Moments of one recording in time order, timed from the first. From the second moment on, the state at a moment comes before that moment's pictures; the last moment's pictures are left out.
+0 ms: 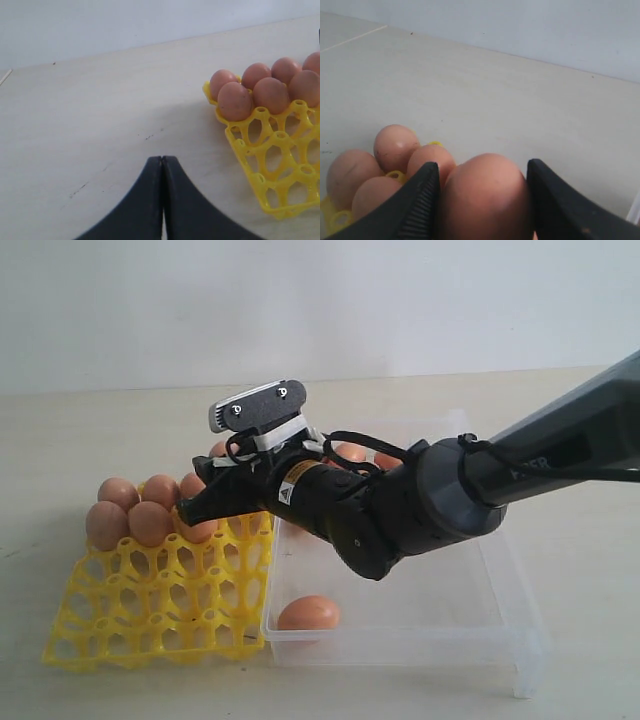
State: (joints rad) left arm -0.05 0.01 0.00 0.09 0.38 0.03; right arm 0.78 2.11 -1.10 0.07 -0.61 0.04
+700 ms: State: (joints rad) left arm -0.05 0.01 0.00 0.09 0.38 0.03; right arm 0.78 2.11 -1.04 -0.02 -0.69 -0.02
